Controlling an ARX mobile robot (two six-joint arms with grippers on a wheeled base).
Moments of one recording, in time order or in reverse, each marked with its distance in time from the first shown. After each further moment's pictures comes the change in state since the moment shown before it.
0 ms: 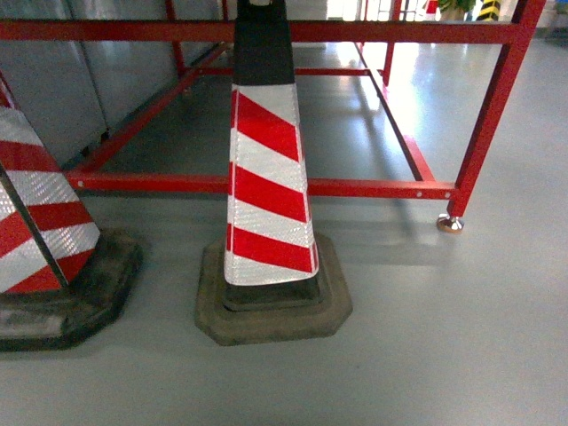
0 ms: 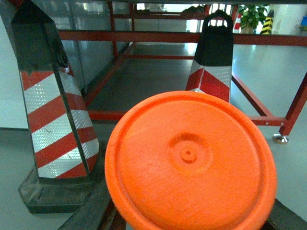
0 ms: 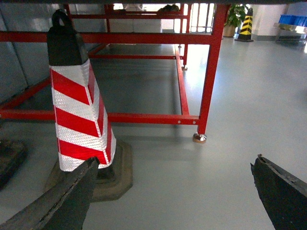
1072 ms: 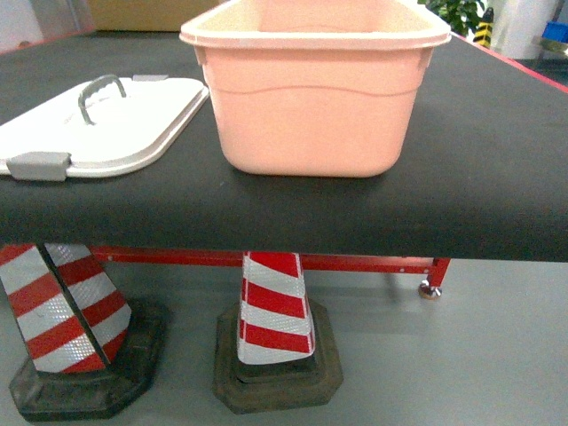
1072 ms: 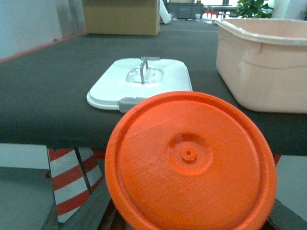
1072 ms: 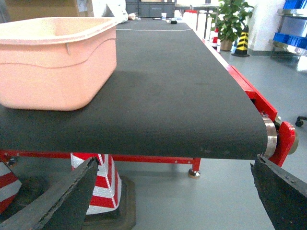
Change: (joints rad) left arm 0.000 0.000 0.000 0.000 0.001 0.000; right arm 0.000 0.000 0.000 -0.001 -0.001 -0.001
